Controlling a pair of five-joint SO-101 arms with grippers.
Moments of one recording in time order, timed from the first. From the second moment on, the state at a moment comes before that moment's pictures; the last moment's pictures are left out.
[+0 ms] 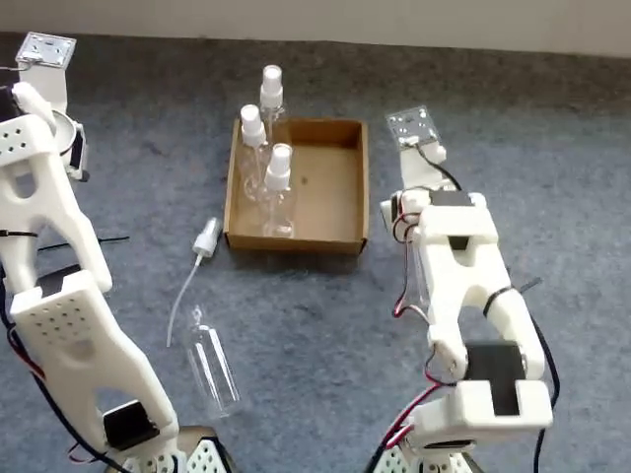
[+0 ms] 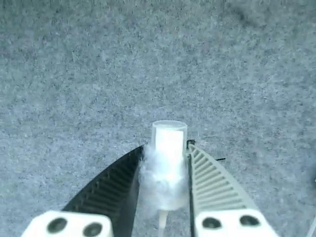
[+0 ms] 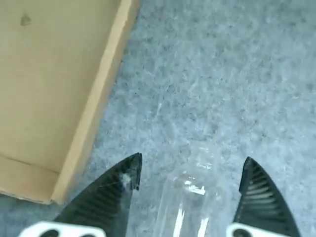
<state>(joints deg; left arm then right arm) -30.0 36.3 -52.3 95.3 -20.7 -4.9 1.1 24.0 42.7 17.8</state>
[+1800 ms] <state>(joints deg) -31.5 36.3 -57.4 98.0 -20.7 3.6 11.4 10.4 57.6 20.4</state>
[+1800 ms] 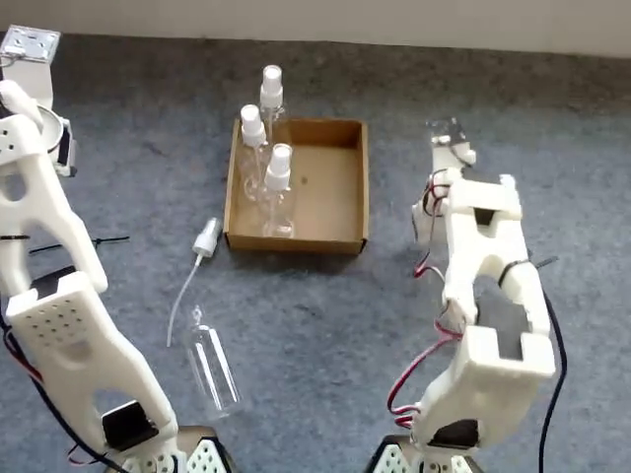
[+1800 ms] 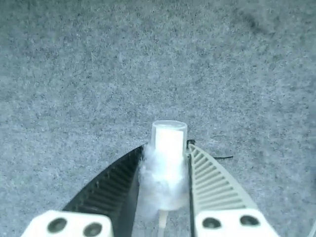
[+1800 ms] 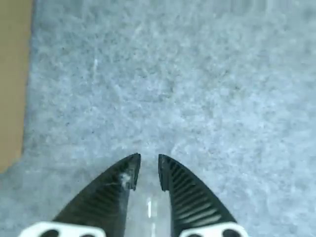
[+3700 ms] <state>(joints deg) -31.9 25.3 -51.1 100.9 -17.8 13.3 -9.4 41.5 44.6 37.5</state>
